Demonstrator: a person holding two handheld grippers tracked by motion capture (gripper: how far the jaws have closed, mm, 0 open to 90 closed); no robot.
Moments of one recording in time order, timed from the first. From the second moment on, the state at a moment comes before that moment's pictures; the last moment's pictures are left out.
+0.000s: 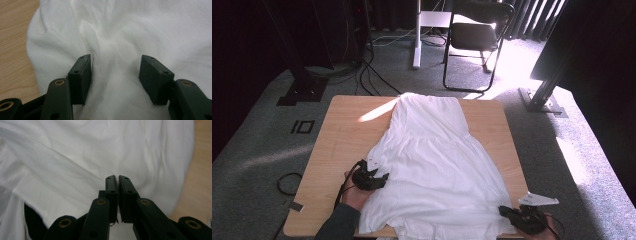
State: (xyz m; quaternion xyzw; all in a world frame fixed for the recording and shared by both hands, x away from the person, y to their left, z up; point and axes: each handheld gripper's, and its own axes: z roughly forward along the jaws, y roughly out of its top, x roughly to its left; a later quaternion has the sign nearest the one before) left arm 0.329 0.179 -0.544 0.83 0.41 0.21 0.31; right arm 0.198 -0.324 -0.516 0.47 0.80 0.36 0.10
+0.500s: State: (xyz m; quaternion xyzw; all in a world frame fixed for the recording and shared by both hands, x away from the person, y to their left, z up) left arm 0.326 0.172 -0.540 0.83 0.41 0.22 0.31; right arm 0.213 -0.321 -0.523 0.47 0.76 0.42 0.15
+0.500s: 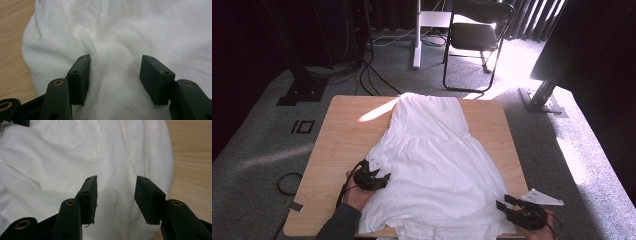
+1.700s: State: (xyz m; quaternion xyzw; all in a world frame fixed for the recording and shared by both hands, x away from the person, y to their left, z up) left arm 0.392 0.204 -0.517 0.77 0.48 0.24 0.35; right arm 0.373 -0.282 -0.514 0.47 0.76 0.41 0.20
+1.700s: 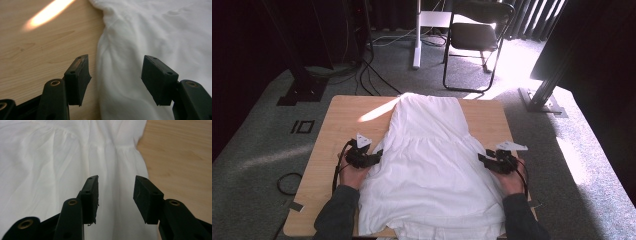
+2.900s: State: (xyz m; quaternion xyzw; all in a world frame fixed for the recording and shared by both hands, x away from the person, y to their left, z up) left arm 0.395 0.215 -0.543 0.79 0.49 0.19 0.32; right arm 0.433 -0.281 -0.552 0.56 0.74 0.32 0.21
